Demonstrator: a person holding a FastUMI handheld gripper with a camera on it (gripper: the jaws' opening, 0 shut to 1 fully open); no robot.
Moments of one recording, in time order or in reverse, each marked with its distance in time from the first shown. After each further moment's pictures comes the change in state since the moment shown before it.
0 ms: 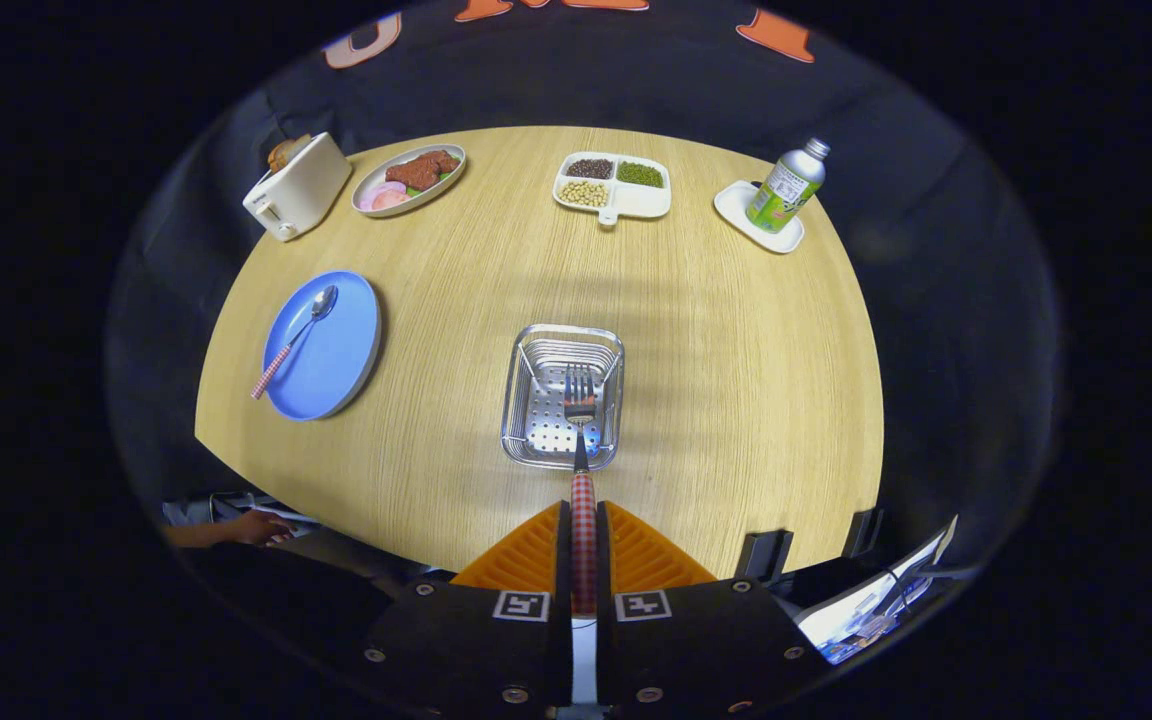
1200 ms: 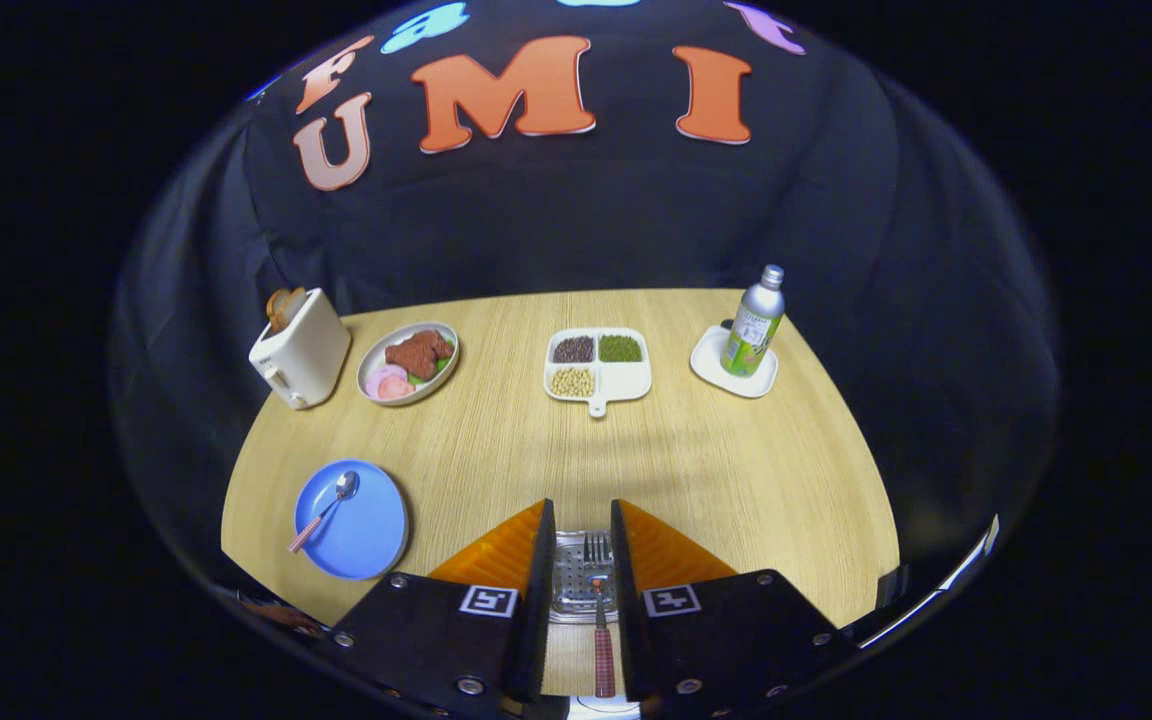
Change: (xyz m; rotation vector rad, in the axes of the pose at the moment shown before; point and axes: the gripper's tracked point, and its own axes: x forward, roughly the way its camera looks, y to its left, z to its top) arm -0.053 -0.006 0.123 0.180 -0.582 -0.027
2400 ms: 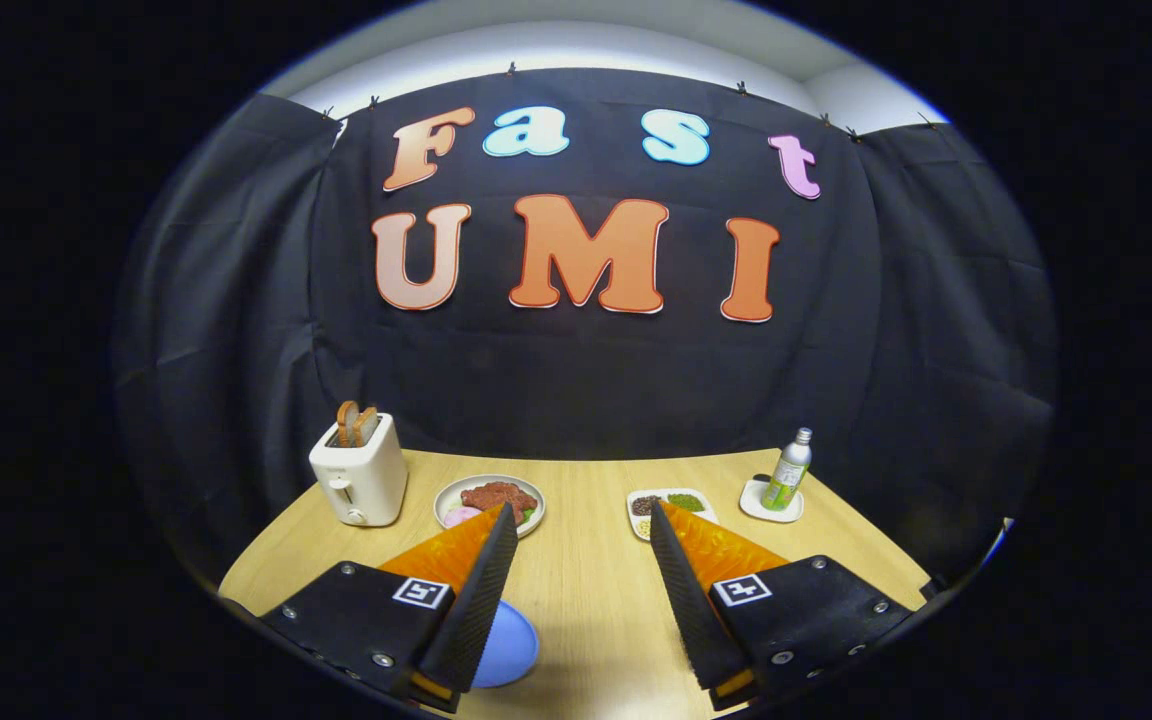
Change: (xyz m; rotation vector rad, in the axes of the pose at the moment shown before) arm -0.055 0.190 0.047 -0.042 -0.503 -0.037
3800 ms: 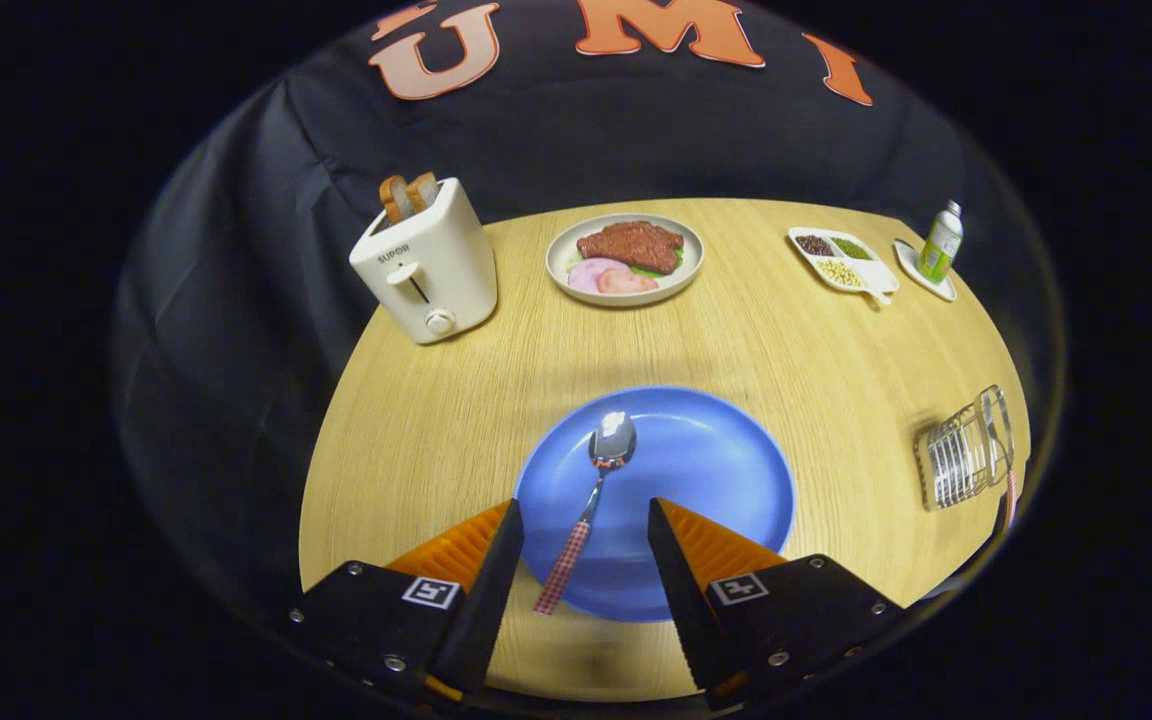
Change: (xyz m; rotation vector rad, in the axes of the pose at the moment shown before) arm 0.010 0.180 -0.221 0.109 0.755 0.165
